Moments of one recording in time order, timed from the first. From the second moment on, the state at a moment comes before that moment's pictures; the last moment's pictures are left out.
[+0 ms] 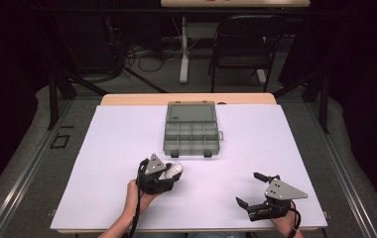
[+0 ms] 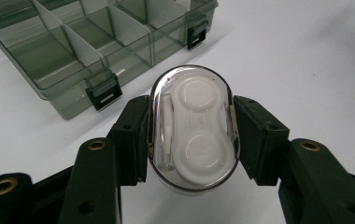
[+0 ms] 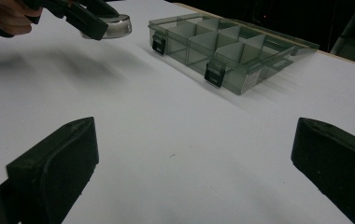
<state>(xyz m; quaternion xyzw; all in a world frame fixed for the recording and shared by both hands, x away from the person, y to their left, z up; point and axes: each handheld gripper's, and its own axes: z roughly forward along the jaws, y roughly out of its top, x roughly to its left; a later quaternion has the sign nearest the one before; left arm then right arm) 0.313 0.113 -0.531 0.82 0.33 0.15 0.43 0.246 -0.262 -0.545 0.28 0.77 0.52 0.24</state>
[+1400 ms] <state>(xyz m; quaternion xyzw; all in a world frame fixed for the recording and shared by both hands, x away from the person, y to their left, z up) 0.331 0.132 -0.507 0.81 0.34 0.17 0.45 0.246 -0.259 -0.546 0.28 0.77 0.51 0.23</state>
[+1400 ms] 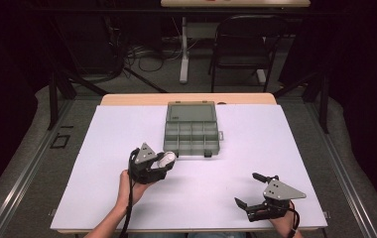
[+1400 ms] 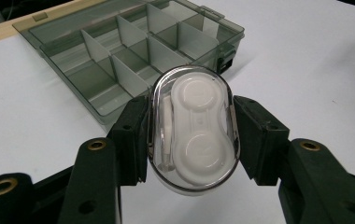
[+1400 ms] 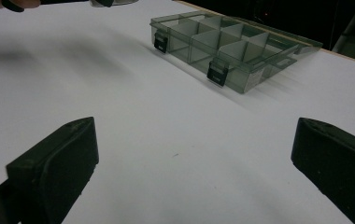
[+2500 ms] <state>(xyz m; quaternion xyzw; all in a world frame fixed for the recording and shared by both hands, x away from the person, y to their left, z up) 0.363 0.131 -0.485 0.80 0.35 0.20 0.44 0.245 -0.261 -0.544 0.29 0.77 0.52 0.24</state>
